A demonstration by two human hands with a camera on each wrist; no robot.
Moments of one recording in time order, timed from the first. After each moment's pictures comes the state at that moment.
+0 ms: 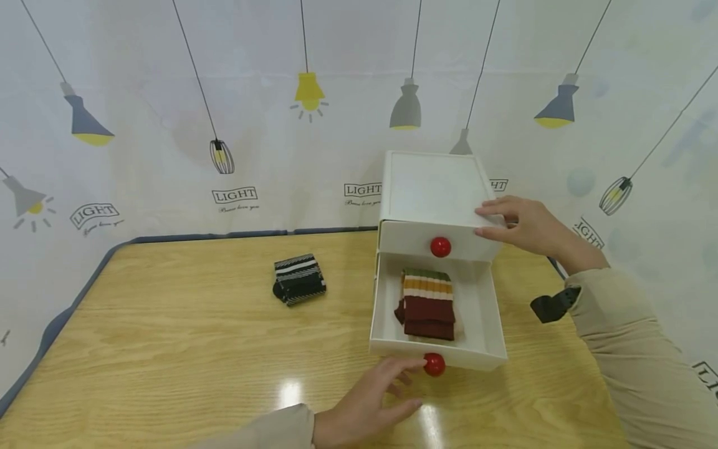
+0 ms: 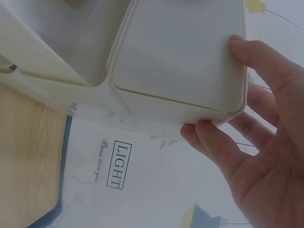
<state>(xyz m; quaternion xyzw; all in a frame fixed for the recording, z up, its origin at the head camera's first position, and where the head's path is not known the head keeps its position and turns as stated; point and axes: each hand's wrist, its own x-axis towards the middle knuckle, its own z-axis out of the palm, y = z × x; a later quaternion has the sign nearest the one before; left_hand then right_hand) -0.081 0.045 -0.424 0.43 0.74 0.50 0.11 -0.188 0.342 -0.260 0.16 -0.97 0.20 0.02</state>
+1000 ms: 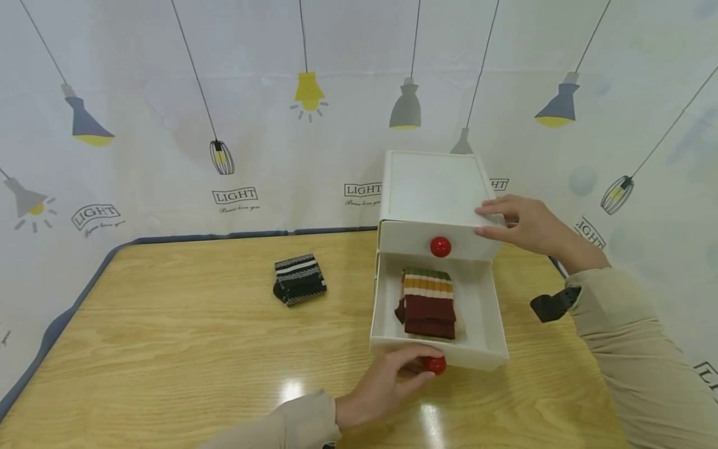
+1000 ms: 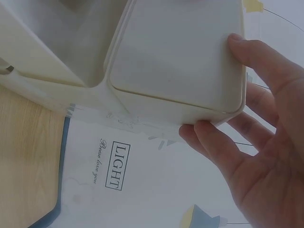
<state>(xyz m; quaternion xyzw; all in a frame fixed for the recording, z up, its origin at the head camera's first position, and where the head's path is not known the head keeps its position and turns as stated) -0.097 0.076 -0.423 0.40 0.70 0.58 0.10 -0.189 0.343 -0.261 0.16 -0.96 0.21 0.03</state>
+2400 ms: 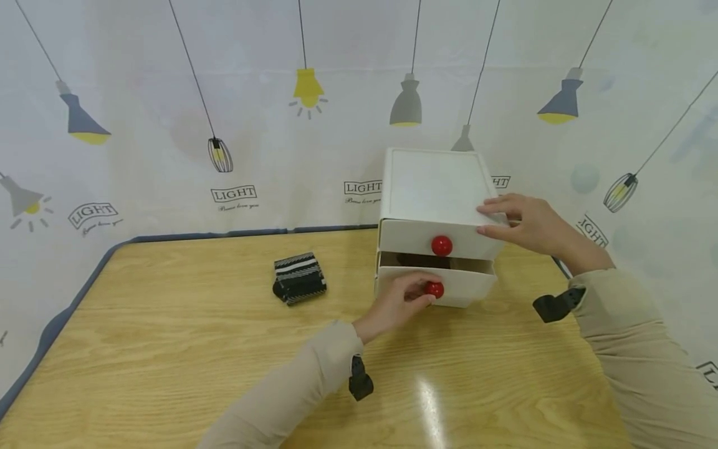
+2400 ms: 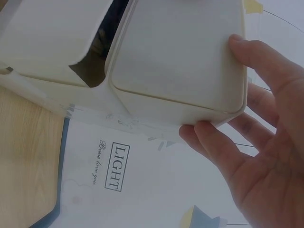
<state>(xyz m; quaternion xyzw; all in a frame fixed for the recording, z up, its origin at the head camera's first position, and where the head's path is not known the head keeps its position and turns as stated) -0.196 0.110 -0.408 0.37 0.76 0.53 0.07 -0.188 0.342 -0.262 0.15 -0.96 0.23 0.02</state>
